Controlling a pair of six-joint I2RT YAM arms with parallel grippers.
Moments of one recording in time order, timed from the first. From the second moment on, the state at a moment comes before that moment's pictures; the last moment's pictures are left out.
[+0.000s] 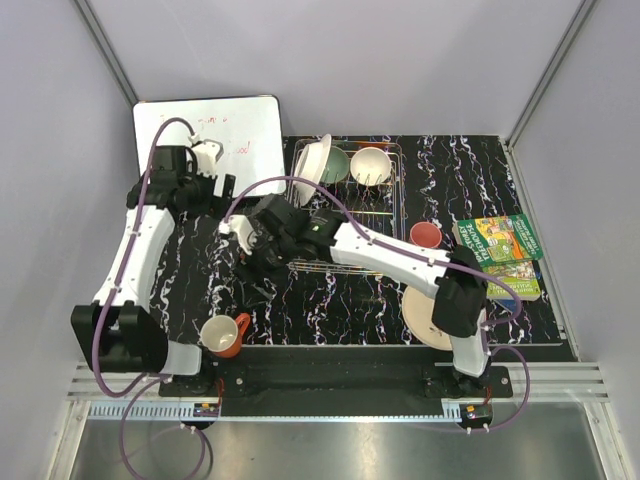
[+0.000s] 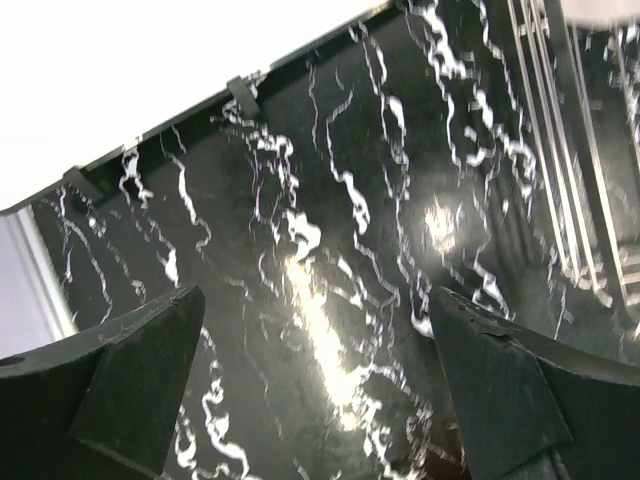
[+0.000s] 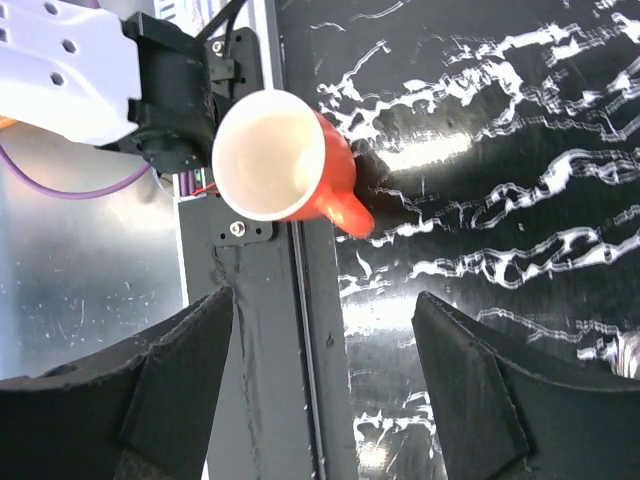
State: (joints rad) left arm 0.00 1.35 1.29 -0.74 0.19 0.27; right arm 1.08 1.92 1.78 -0.64 -0.53 0.00
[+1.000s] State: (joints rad) left arm 0.08 1.45 1.39 -0.68 0.21 0.19; right arm 1.21 2.25 2.05 -0.75 -0.40 -0.12
